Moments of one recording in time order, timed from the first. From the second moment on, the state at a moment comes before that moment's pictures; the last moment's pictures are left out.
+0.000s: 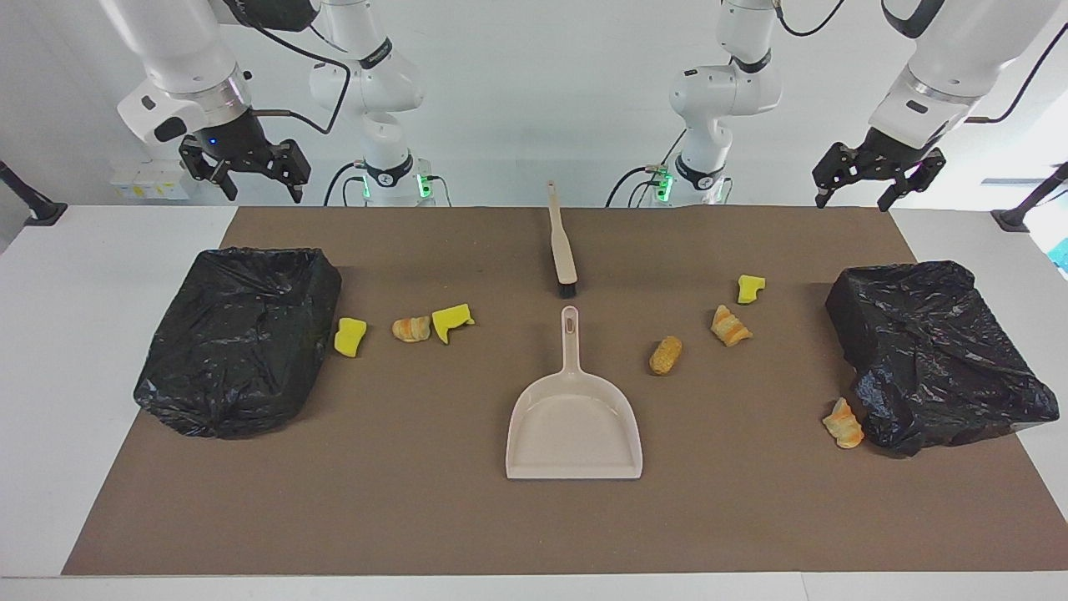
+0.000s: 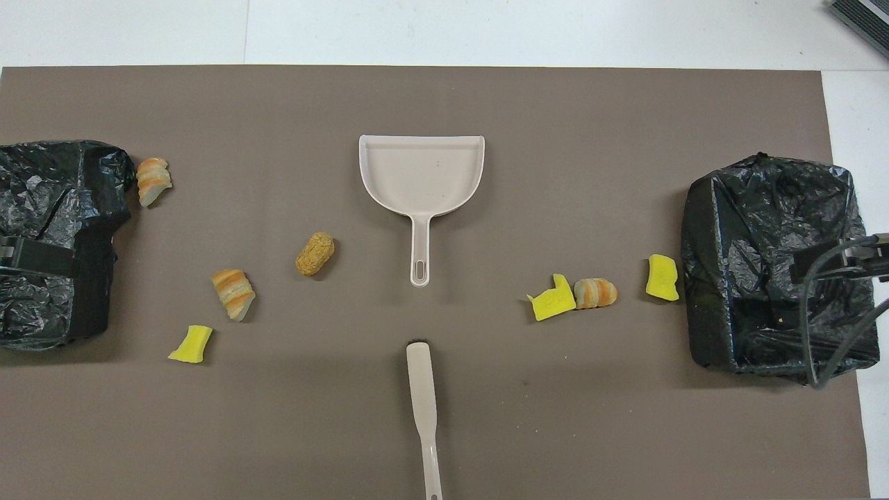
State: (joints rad) left arm 0.00 -0.10 -0.03 -1.64 -0.01 1.51 0.11; right arm -0.02 -0.07 -0.01 -1.60 -0.06 1.44 -0.02
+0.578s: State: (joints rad) left arm 0.00 -0.10 -0.03 -1.64 -0.01 1.51 0.11; right arm -0.02 -0.07 -0.01 -1.60 -0.06 1.44 -0.02
